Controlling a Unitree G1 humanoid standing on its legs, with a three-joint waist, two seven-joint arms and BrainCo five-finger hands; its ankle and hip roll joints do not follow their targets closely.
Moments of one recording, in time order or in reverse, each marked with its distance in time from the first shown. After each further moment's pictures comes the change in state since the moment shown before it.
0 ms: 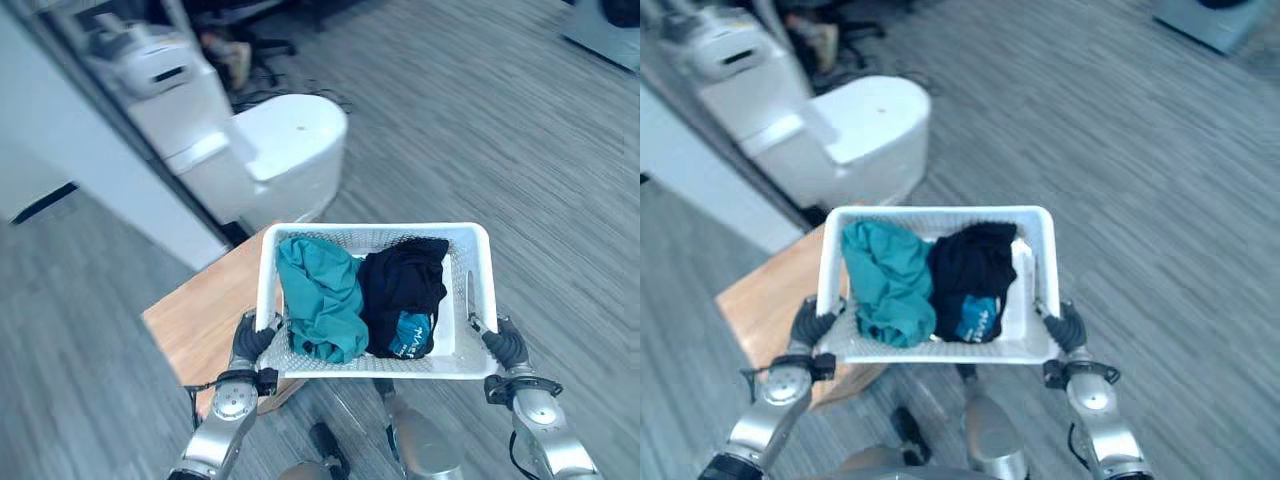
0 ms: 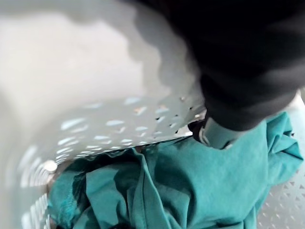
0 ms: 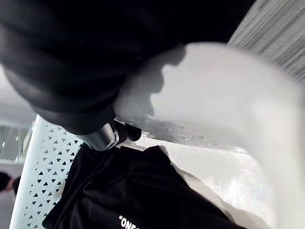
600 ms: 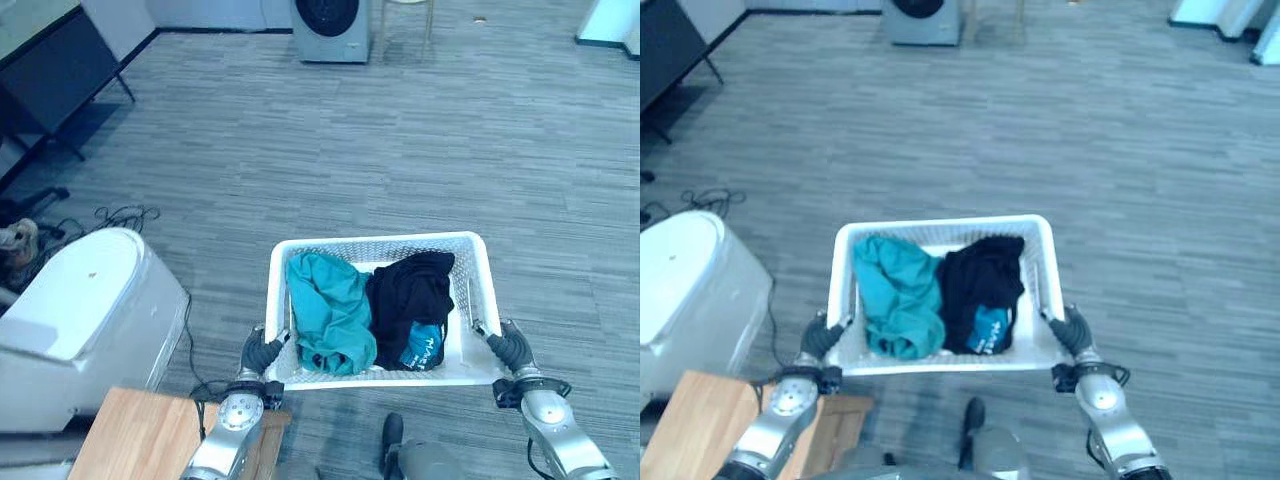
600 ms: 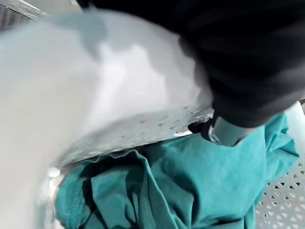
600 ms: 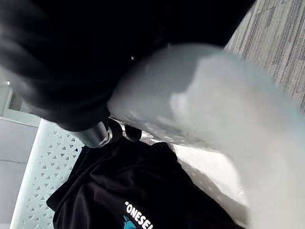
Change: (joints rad) left arm 0.048 -0.062 -0.019 0.065 0.020 -0.004 -0.039; right arm -0.002 -0.130 0.063 0.032 0.006 0.002 -0.010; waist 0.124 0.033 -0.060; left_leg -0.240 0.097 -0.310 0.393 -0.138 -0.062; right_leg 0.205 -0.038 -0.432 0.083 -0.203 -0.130
